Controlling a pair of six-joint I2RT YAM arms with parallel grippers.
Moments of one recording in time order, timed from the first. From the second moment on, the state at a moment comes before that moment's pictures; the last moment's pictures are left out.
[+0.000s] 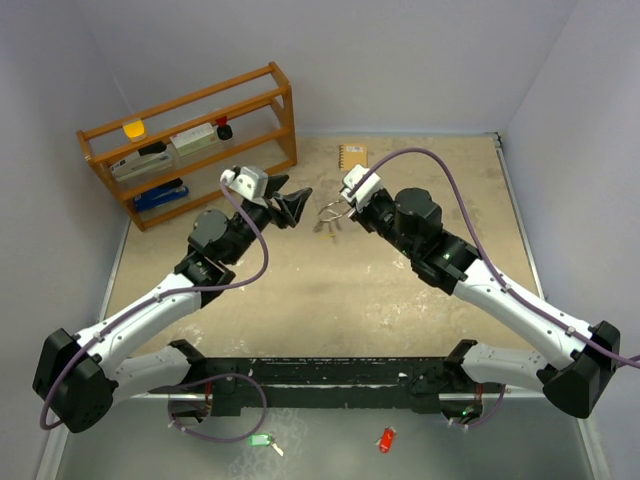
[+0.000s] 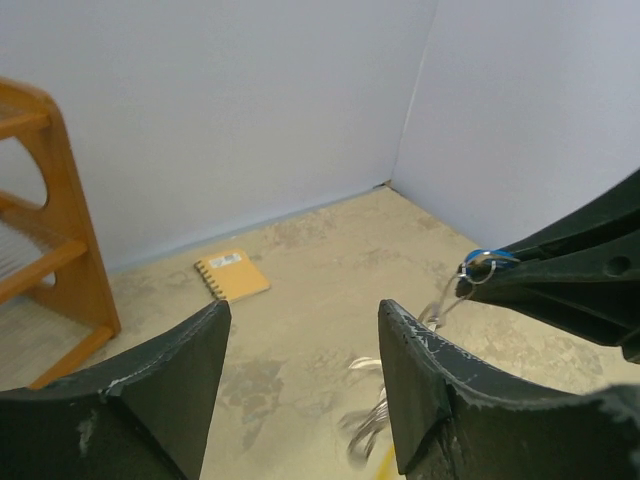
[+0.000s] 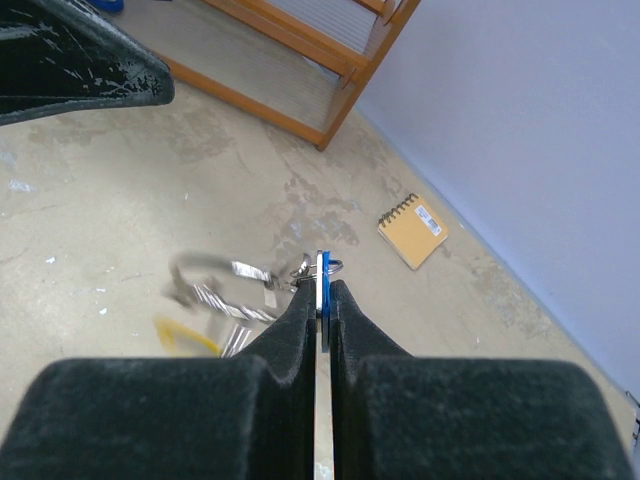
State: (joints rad) left arm -0.65 1.07 0.74 0.55 -0.03 -0.13; right arm 0.79 1.13 1.04 -0.08 0.15 -0.40
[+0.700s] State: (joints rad) left arm -0.65 1.25 0.59 1.04 0.31 -0.11; right arm 0.80 1.13 1.07 -0.10 0.16 -0.45
